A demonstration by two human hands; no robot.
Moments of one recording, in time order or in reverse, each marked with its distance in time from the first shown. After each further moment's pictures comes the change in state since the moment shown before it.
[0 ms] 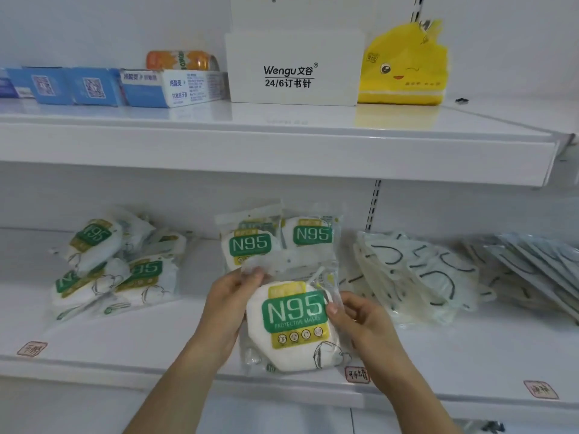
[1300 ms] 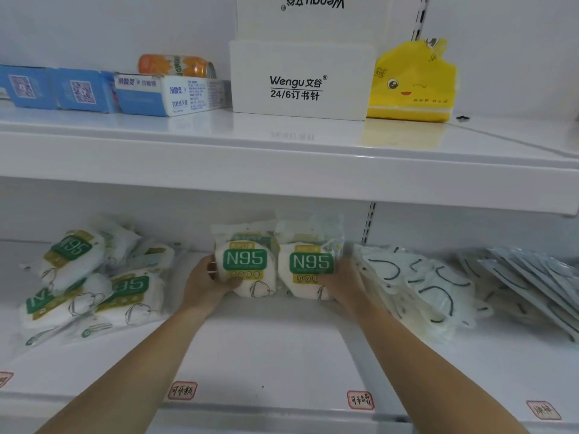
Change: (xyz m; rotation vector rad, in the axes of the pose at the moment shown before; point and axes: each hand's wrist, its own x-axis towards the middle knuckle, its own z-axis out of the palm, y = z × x) left_hand 0.164 -0.049 -0.075 0.578 0.133 0.170; right_hand 0.151 0.005 -0.001 -0.619 0.235 -0.008
